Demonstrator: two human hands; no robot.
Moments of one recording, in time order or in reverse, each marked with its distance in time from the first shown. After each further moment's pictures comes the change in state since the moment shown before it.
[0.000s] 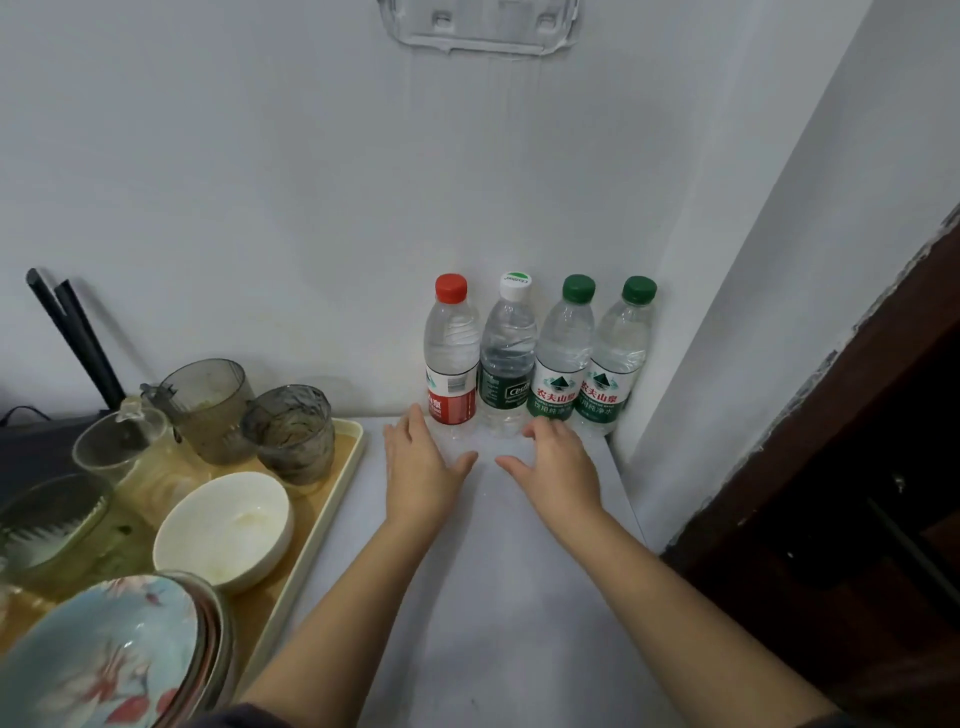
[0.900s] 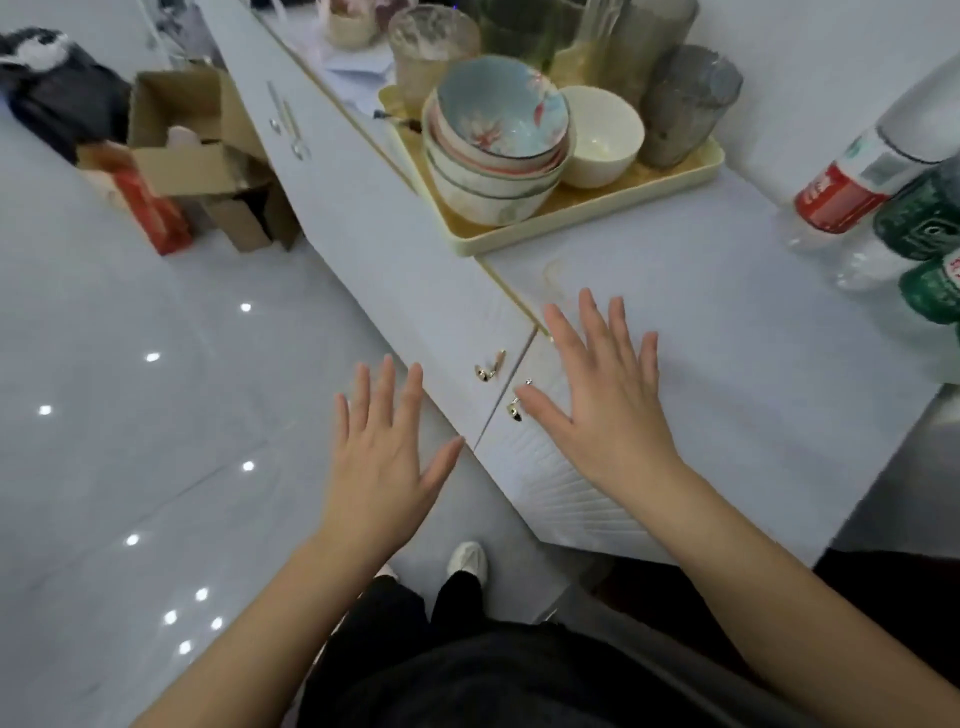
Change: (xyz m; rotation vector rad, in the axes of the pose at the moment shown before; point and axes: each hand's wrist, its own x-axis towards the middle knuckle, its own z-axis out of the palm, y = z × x) left_hand -0.399 -0.076 -0.016 0.372 0.242 -0.626; right_hand -0.212 -0.032 0.006 -0.225 -0.620 -1.061
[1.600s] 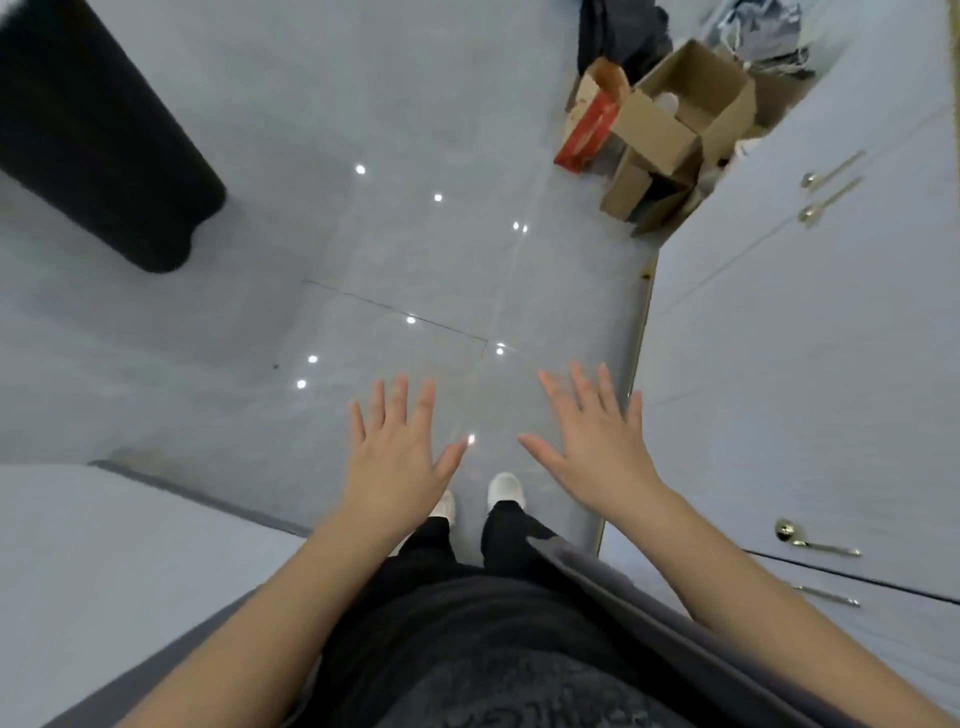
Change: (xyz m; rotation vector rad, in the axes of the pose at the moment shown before) left_hand -0.197 -0.188 -0.016 -0.170 0.013 -0.989; right_hand 0.016 -0.275 0.148 -0.407 -0.540 -0.775
